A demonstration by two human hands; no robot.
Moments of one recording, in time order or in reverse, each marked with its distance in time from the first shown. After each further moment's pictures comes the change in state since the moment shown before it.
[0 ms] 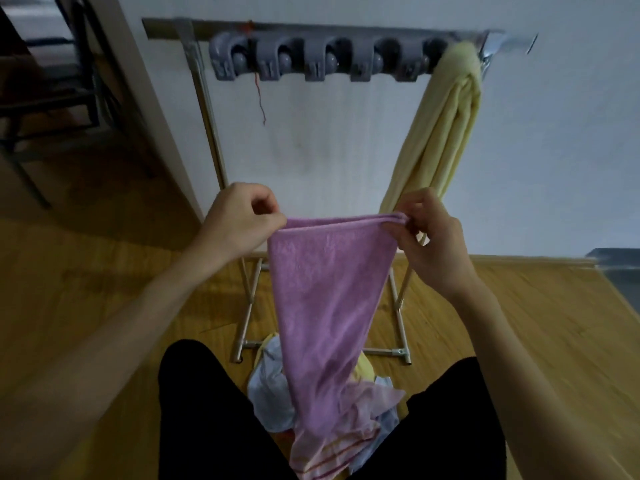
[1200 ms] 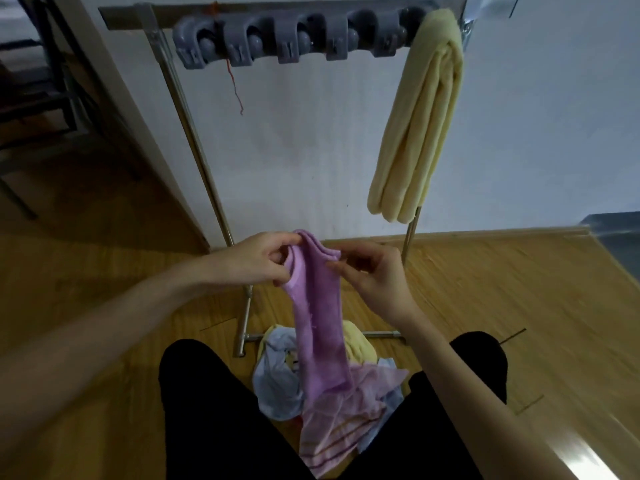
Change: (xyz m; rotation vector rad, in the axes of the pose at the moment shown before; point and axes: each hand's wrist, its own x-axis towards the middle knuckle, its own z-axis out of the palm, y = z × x) left_hand -0.014 -0.003 0.031 -0.246 -0.746 -0.127; right_hand -0.049 0.013 0.071 0.405 -0.011 0.275
